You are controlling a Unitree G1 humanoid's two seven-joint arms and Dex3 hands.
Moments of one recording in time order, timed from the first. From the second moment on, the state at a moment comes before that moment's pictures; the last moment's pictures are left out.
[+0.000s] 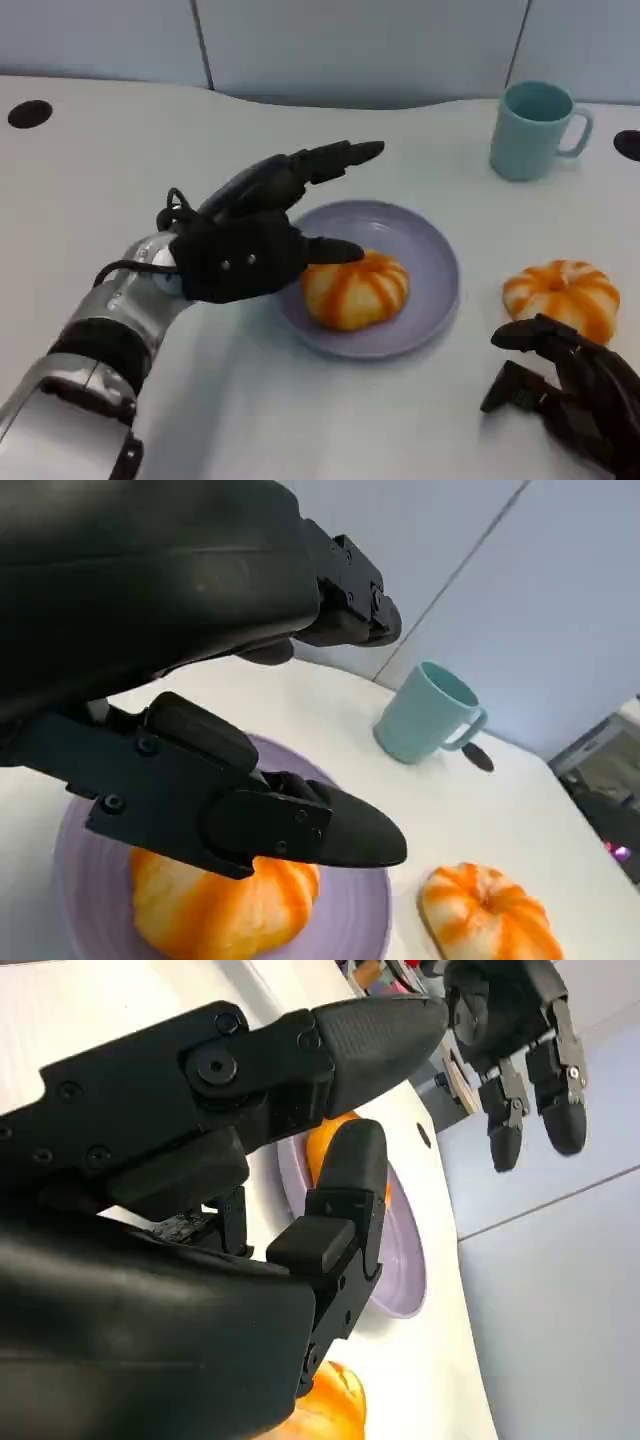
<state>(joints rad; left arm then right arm) -0.85 0.11 -0.23 1.16 0.25 -0.78 -0.21 -0.14 -0.05 -0.21 0.62 0.41 -0.08 0.75</state>
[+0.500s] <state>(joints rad) -0.67 0.05 -0.01 1.01 -0.08 -0.77 -0.47 -0.15 -0.05 -0.21 0.63 0.40 -0.07 0.75</state>
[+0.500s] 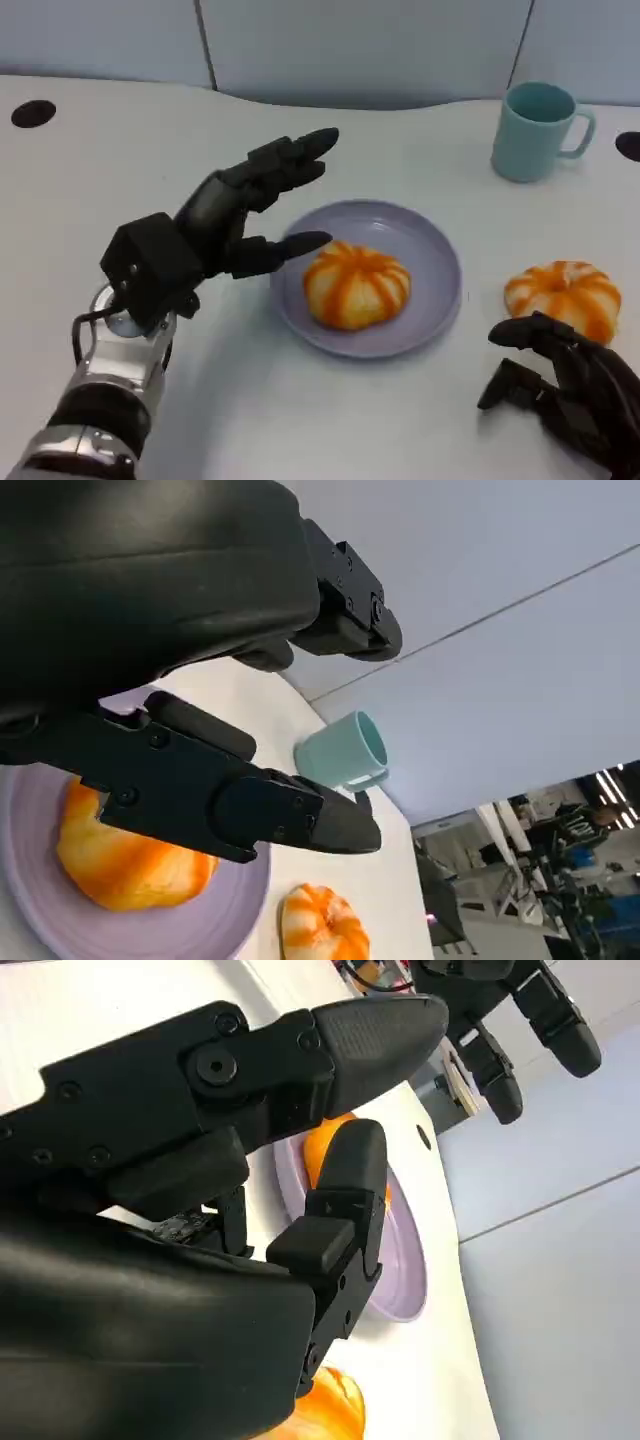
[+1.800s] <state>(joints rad) 0.00 -0.11 0.21 0.19 -0.52 -0.06 -0.31 -0.16 -0.05 -0.21 0.65 0.39 -0.09 0.75</state>
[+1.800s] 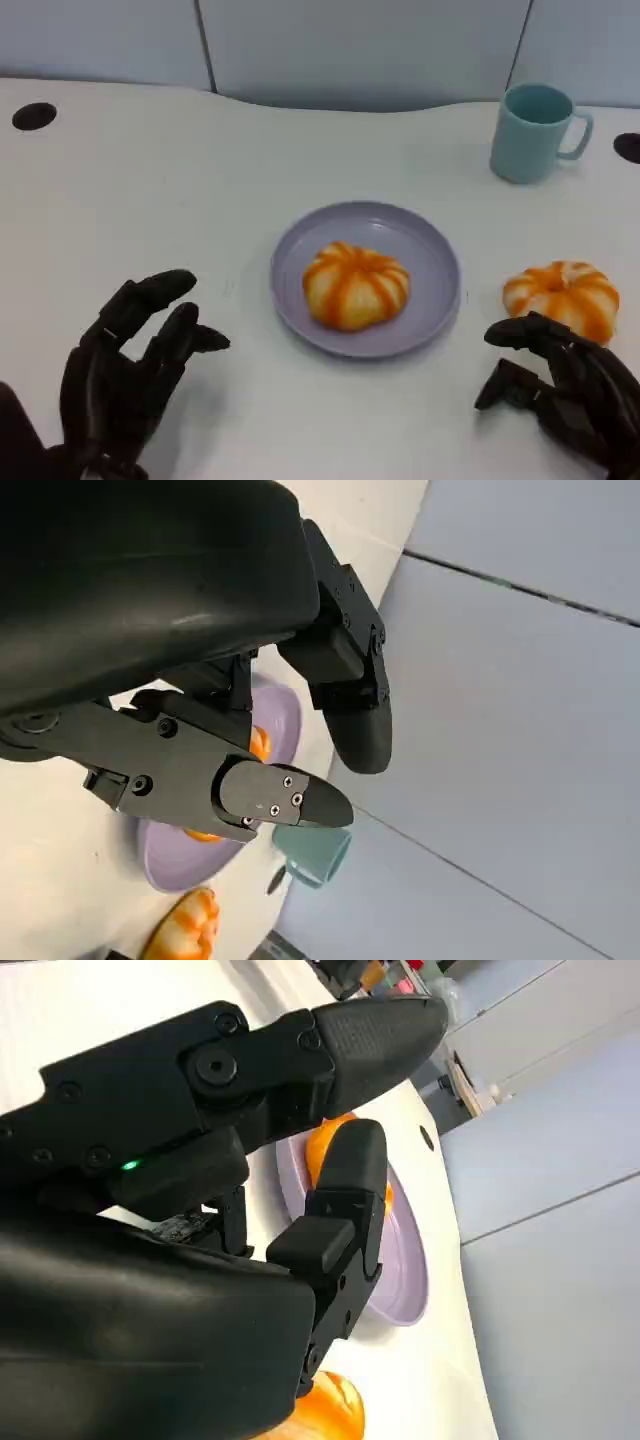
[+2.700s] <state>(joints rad) 0.00 -0.10 0.23 0.28 -0.54 -0.02 -0.38 -0.15 -0.05 -0.20 0.61 0.39 -0.06 0.72</state>
